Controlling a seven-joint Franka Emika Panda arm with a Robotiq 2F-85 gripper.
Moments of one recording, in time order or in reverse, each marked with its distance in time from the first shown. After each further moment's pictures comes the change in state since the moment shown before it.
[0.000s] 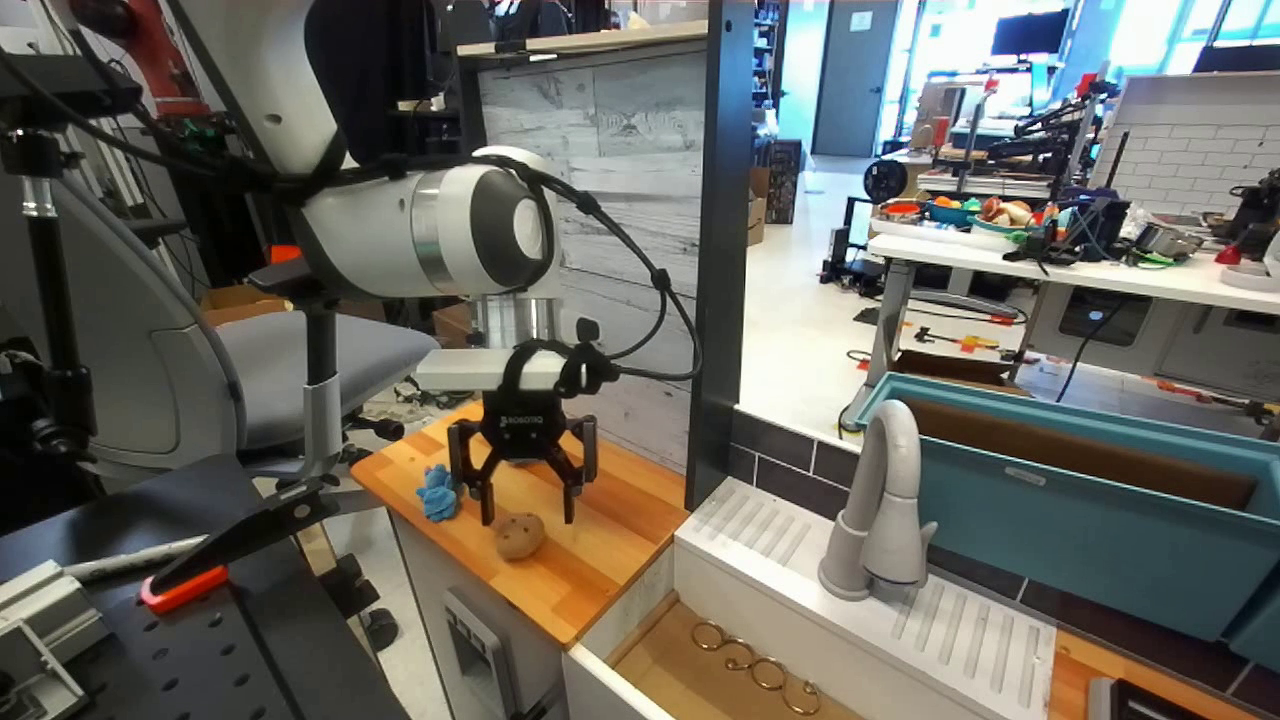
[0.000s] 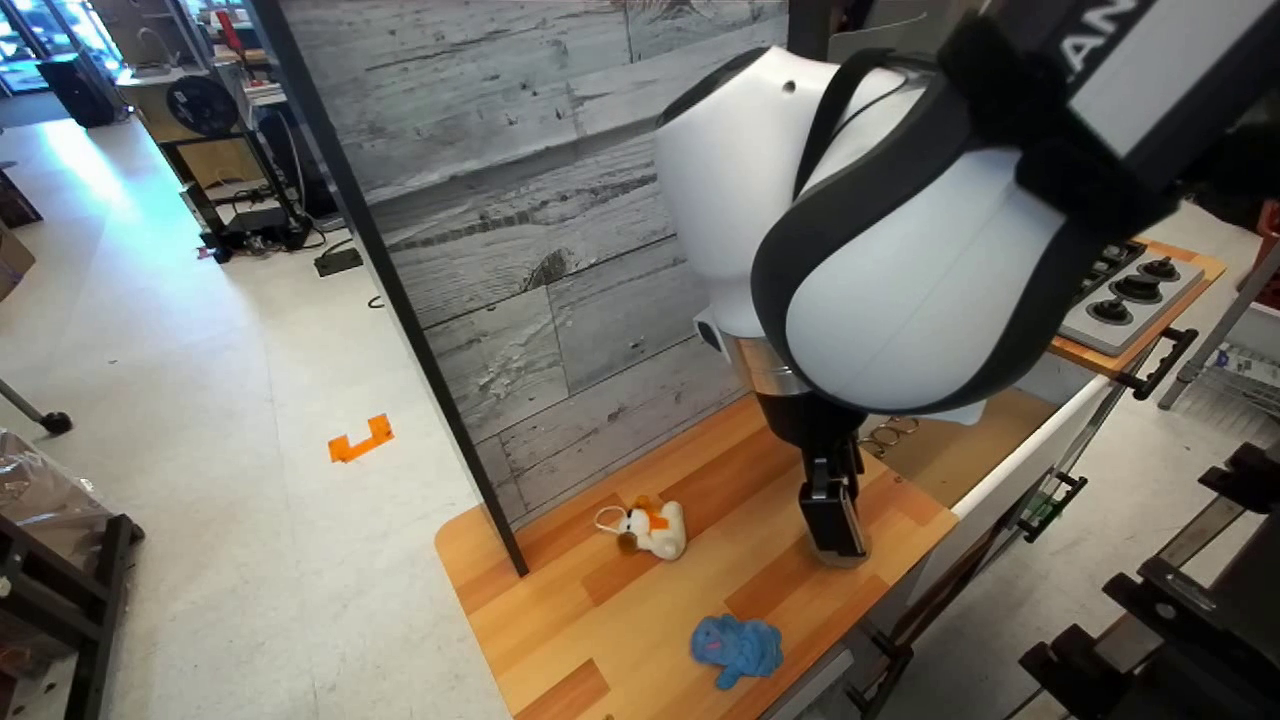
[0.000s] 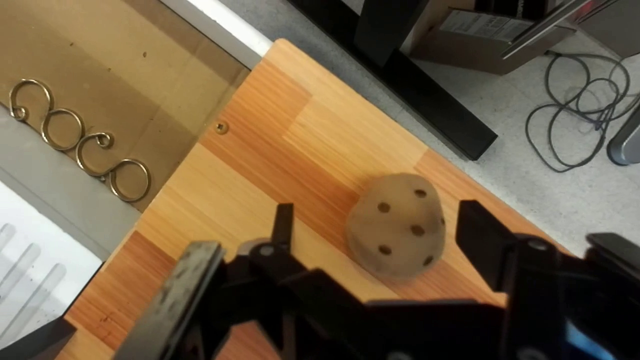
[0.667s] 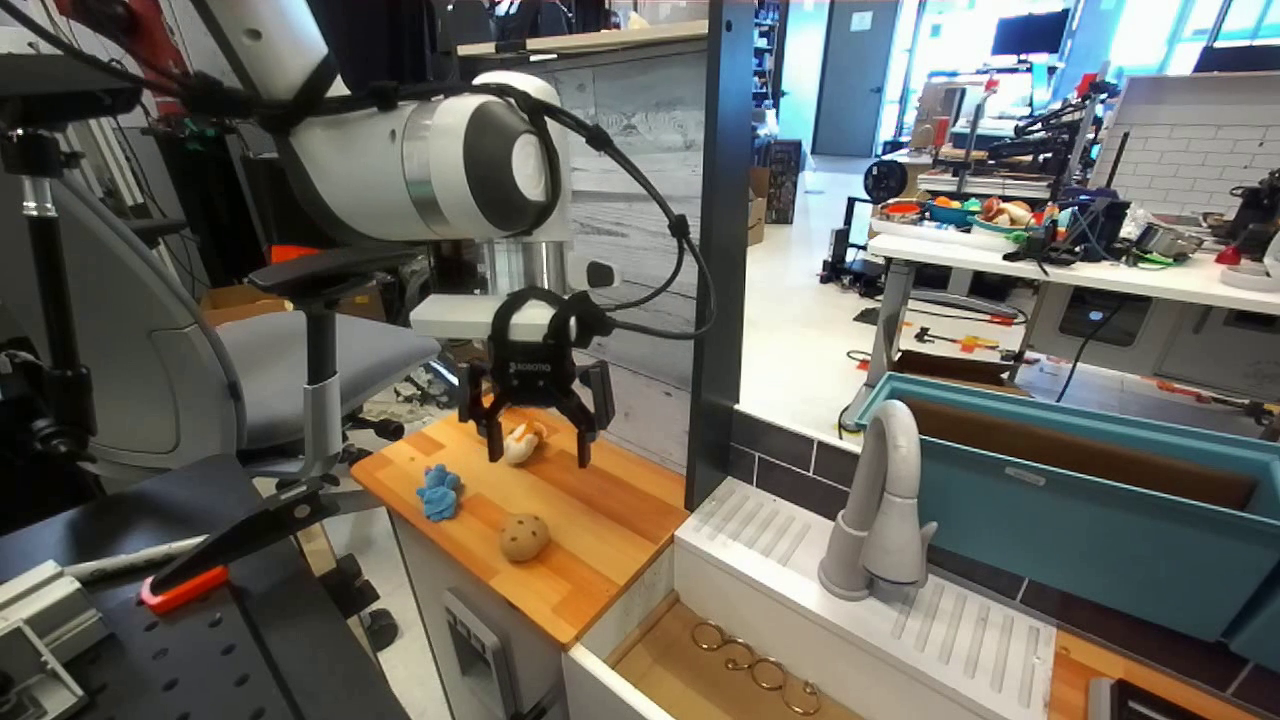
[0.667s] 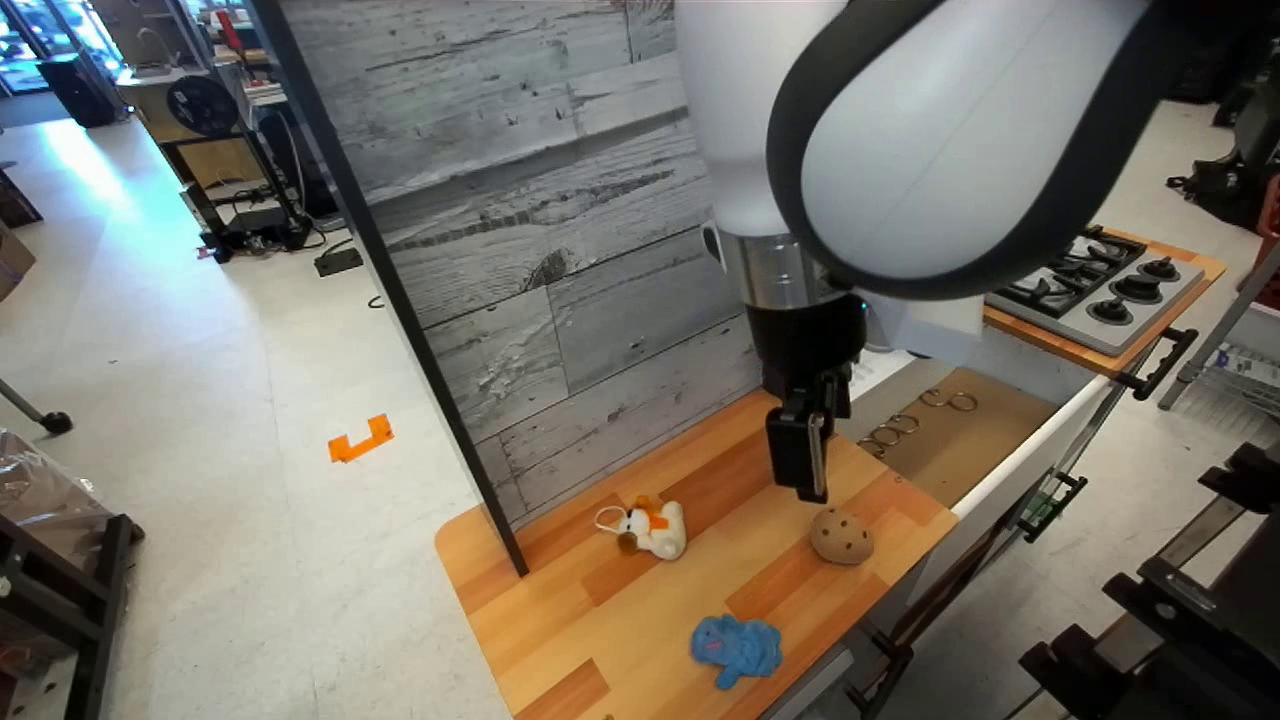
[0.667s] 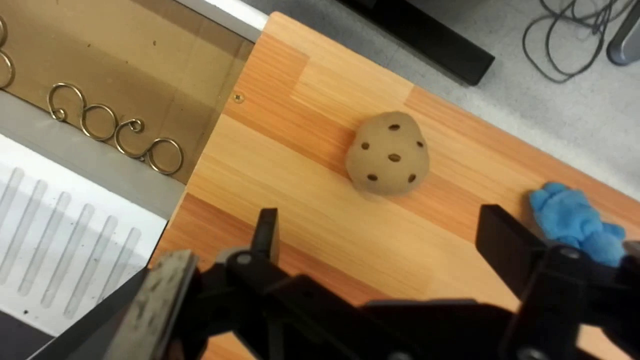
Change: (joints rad) arm -0.035 -0.124 0.015 -0.081 0.059 0.084 0.104
